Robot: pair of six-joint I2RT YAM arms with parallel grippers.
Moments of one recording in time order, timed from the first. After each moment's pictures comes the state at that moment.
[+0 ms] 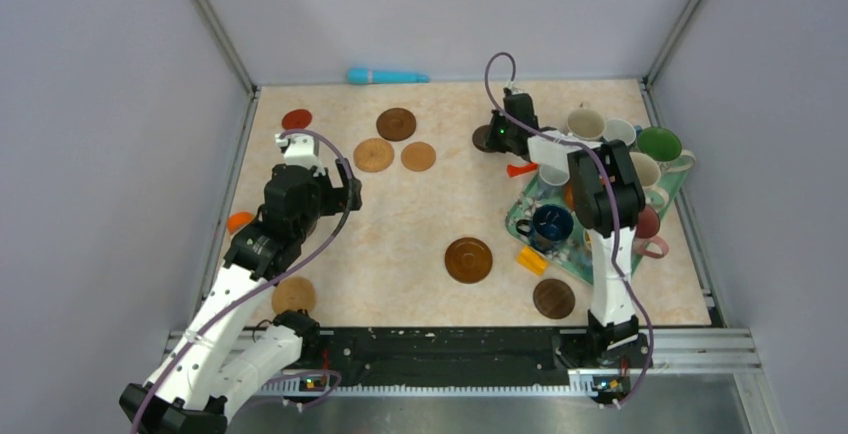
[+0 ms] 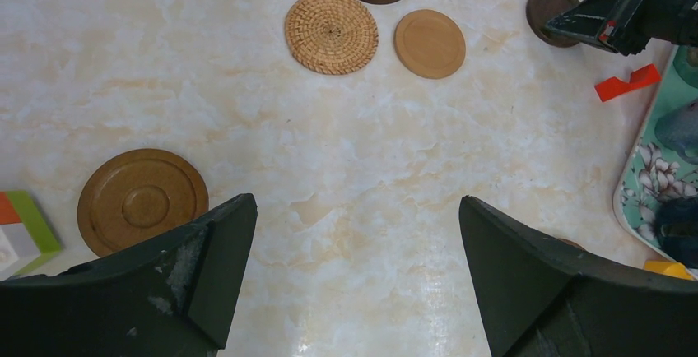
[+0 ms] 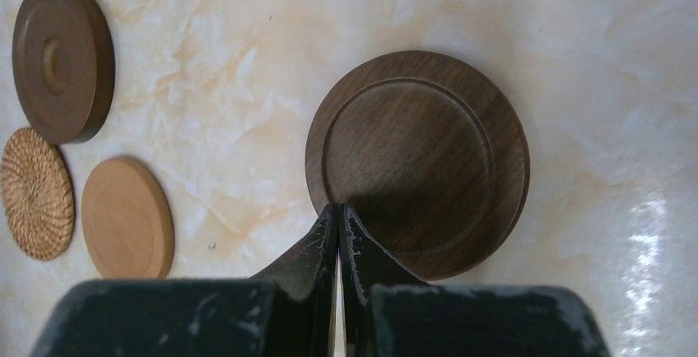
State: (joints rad) left arm -0.40 0.79 0.85 -0.48 -0.22 -0.33; right arm 0.32 2.19 1.50 0.02 -0.10 0.52
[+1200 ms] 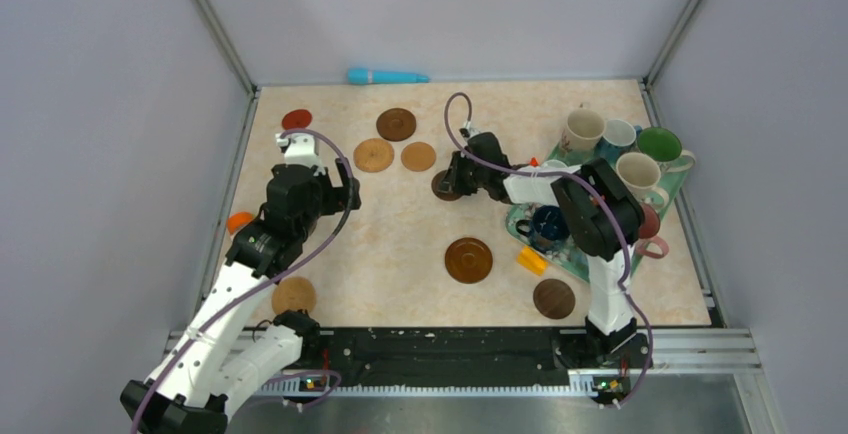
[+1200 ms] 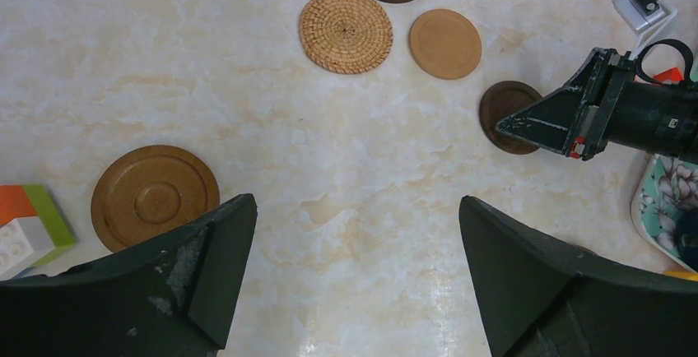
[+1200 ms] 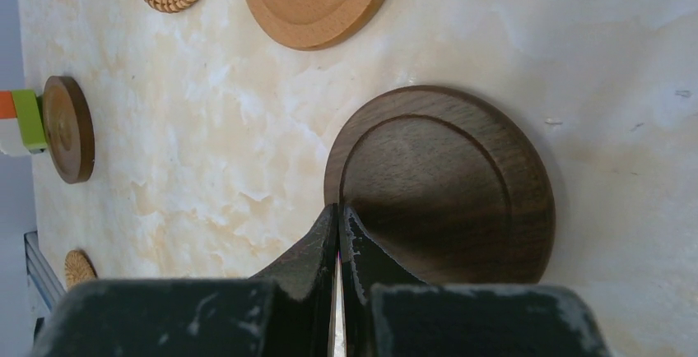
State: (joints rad) left arm -0.40 0.81 0.85 -0.48 -0.25 -0.33; right arm 0.57 2.02 1.16 0.20 -0.26 0.63
